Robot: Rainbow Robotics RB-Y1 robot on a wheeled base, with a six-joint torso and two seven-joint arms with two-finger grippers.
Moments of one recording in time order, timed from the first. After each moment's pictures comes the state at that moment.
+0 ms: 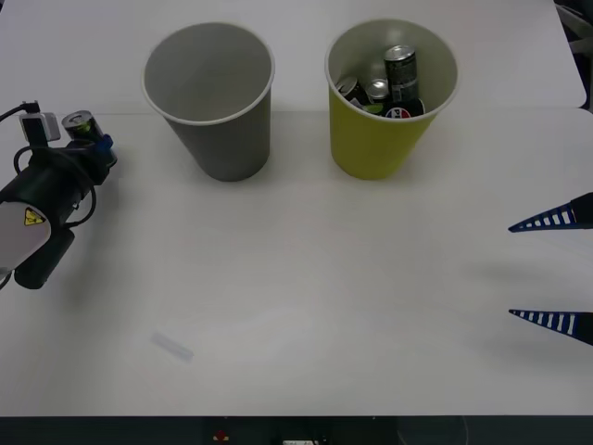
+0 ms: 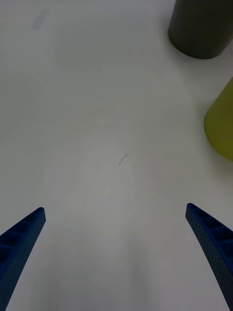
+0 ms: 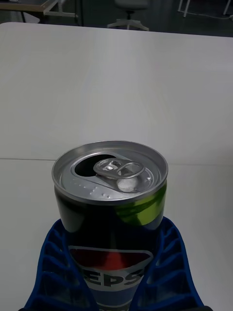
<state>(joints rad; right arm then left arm) 0.26 -1.13 -0.26 -2.01 1.31 -1.13 -0.09 -0.47 0.85 -0.55 -1.12 -1.48 0.15 1.03</state>
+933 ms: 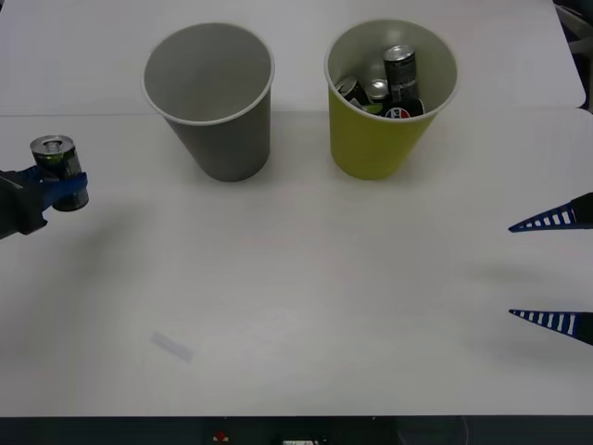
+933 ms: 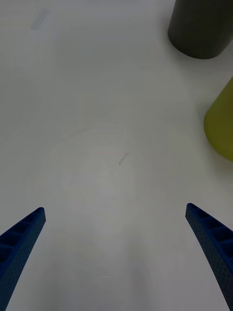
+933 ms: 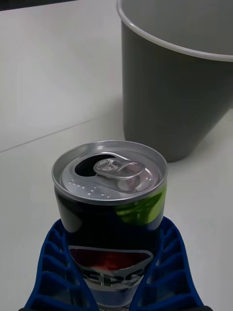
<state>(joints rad) 0.26 -1.13 -0.26 -2.01 1.31 -1.13 -0.09 0.13 1.00 0.12 -1.81 -1.46 -0.56 0.76</state>
